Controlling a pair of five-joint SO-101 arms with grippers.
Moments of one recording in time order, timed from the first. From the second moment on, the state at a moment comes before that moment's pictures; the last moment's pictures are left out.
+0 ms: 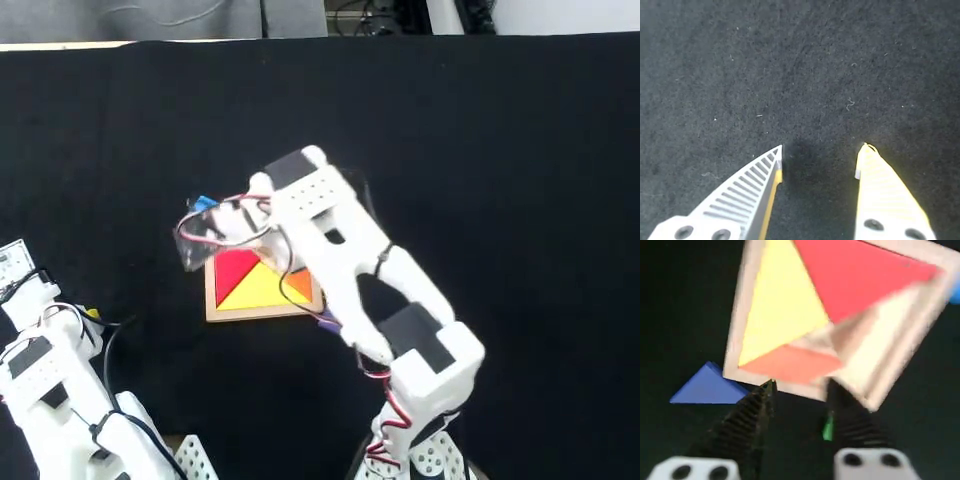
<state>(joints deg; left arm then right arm) -49.3 -46.7 79.8 37.8 -12.7 -32.2 12.7 -1.2 83.2 77.5</state>
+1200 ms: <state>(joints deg) -49.3 -46.7 79.8 37.8 -12.7 -25.8 15.8 11.5 54.9 42.0</state>
